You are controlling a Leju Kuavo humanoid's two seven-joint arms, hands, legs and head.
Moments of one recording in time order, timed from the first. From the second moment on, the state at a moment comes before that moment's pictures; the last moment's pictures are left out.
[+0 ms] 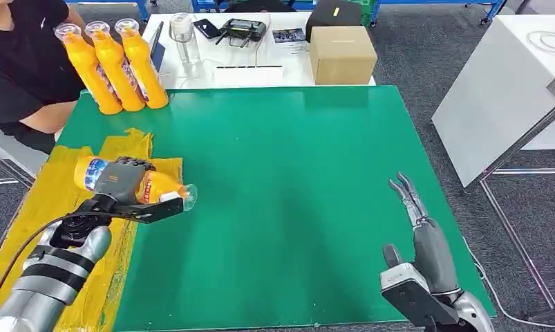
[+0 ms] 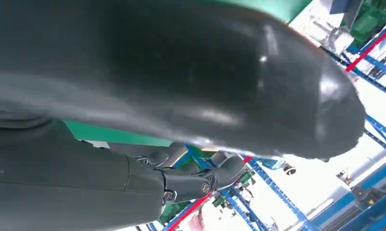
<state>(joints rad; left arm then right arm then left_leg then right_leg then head) -0.47 0.24 -0.34 -1.13 -1.21 0.01 -0.08 0.27 -0.31 0.24 -2.17 0.56 -0.14 0.07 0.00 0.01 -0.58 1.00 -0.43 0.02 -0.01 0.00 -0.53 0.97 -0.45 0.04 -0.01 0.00</state>
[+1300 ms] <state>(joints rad) -0.62 0.38 -0.47 -0.92 -1.03 -0.20 -0.15 0.07 -0.31 0.26 -2.10 0.52 -0.09 0.05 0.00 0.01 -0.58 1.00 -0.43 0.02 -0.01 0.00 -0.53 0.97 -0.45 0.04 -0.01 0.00</state>
